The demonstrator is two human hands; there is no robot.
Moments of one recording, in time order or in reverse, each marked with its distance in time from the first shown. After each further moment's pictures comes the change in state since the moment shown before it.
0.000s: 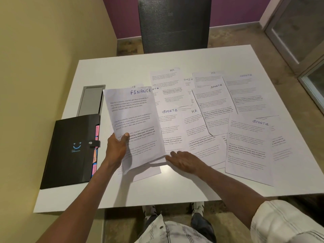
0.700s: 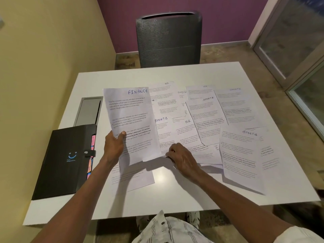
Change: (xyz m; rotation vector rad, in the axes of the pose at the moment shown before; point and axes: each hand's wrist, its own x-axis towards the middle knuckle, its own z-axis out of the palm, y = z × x) left_hand 0.008 0.041 0.016 0.044 0.018 0.081; right_hand 0.009 0.004 -0.070 0.374 0.181 0.410
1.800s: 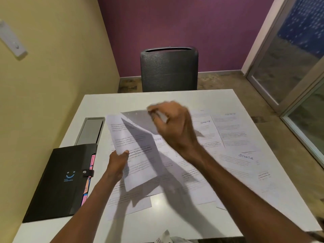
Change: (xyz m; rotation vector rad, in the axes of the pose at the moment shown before) left_hand -0.006 0.028 0.008 -0.227 -0.010 -0.266; right_hand 0.095 -0.130 -0.205 0.216 0.631 -0.226
